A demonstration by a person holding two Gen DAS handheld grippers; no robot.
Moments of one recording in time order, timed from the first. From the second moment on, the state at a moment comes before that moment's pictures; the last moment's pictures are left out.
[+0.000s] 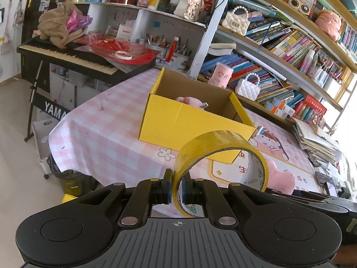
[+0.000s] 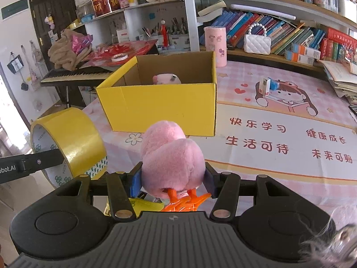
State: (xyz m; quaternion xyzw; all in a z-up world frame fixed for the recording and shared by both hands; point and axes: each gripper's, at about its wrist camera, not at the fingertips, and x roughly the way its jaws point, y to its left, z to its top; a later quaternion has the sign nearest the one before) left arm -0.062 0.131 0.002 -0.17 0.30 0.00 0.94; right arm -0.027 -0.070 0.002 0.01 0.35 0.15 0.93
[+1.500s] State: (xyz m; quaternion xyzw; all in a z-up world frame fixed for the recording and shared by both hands) left arm 0.105 0.130 0.031 -0.16 0.26 0.04 0.95; right arm 0.151 -0.052 0.056 -0.02 0.26 0.20 0.94
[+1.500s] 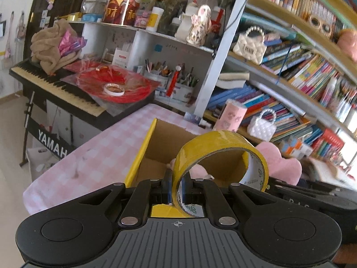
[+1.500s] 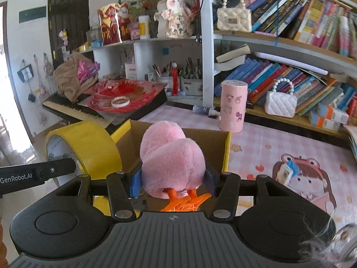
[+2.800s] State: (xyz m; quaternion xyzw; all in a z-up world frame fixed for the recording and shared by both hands) left arm 0.146 0.104 0.003 -0.07 0.30 0.08 0.95; right arm 0.223 -0.029 0.003 -0.15 0.33 0.27 0.89
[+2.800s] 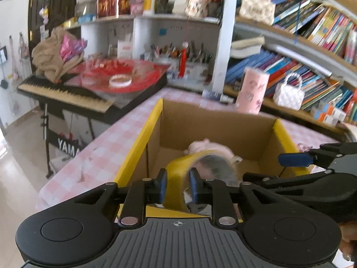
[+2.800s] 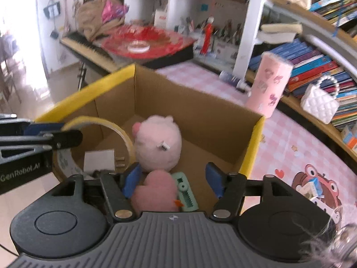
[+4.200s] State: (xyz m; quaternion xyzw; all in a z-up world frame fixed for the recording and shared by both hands) left arm -0.055 0.084 -0.012 -0.03 0.32 0.02 0.95; right arm -0.039 -0.082 -0.019 -0.07 0.32 0.07 0.94
